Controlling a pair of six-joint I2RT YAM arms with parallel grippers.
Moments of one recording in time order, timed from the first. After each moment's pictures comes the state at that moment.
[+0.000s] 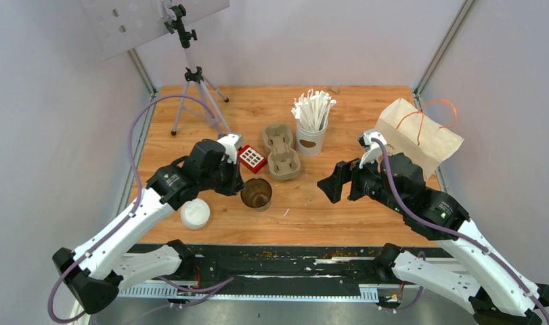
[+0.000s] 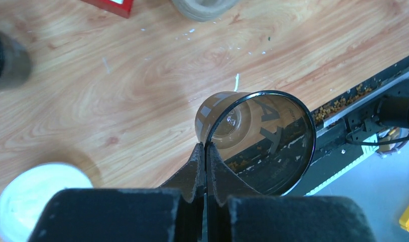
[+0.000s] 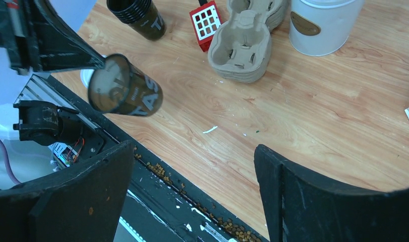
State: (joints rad) left arm -0.66 0.97 1.06 -0.84 0.08 -0.40; right arm 0.82 0.76 1.09 -0.75 0.07 0.40
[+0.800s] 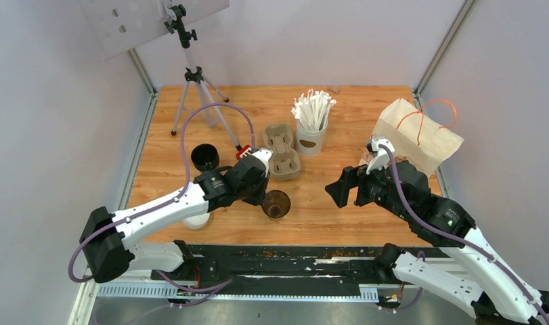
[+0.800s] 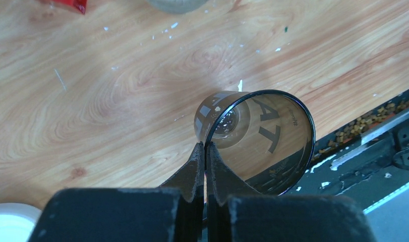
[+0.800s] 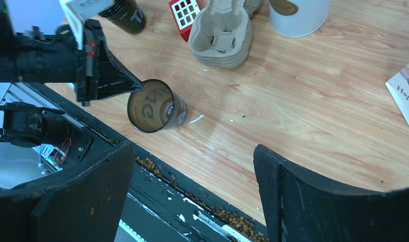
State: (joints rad) left arm -0.93 1.21 0.94 -0.57 -0.14 -0.49; right arm 0.82 0.69 1.06 -0.82 0.14 0.43
